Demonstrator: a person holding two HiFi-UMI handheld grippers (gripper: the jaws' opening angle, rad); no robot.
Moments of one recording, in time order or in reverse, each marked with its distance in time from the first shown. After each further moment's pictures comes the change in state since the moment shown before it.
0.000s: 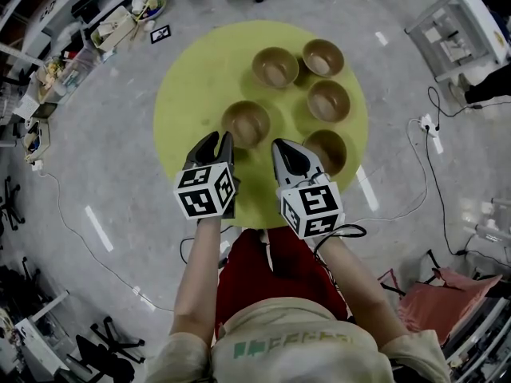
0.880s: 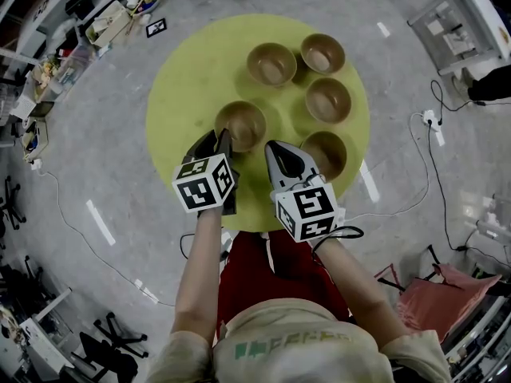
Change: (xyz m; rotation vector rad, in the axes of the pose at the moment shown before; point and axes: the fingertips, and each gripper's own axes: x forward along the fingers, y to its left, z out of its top) left arm 0.043 0.009 -0.012 -0.072 0.086 0.046; right arm 0.022 -0.011 -0.011 0.026 0.040 0.034
